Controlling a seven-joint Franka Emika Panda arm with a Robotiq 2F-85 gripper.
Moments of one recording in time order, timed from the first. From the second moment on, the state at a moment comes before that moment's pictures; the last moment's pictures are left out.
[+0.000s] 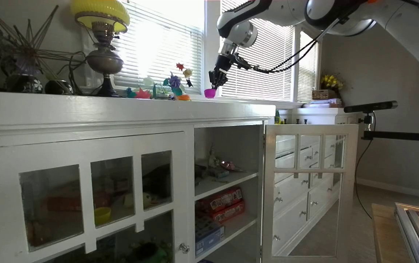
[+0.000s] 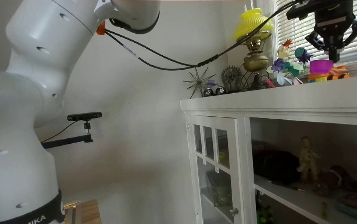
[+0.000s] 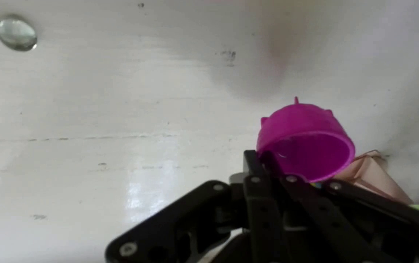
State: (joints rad) arm -0.33 0.61 -0.09 -0.97 0.29 1.90 -0.32
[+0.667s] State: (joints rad) arm -0.20 0.58 -0.27 -0.99 -0.08 2.14 -0.27
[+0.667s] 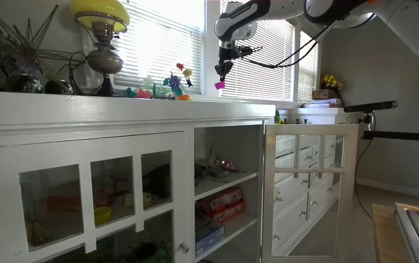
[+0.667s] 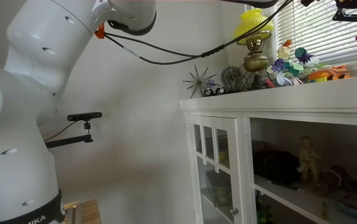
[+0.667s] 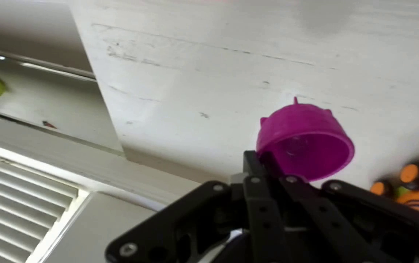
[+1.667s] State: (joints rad) arm 0.01 0.64 -0.53 -1.17 -0.54 2.34 -0.06
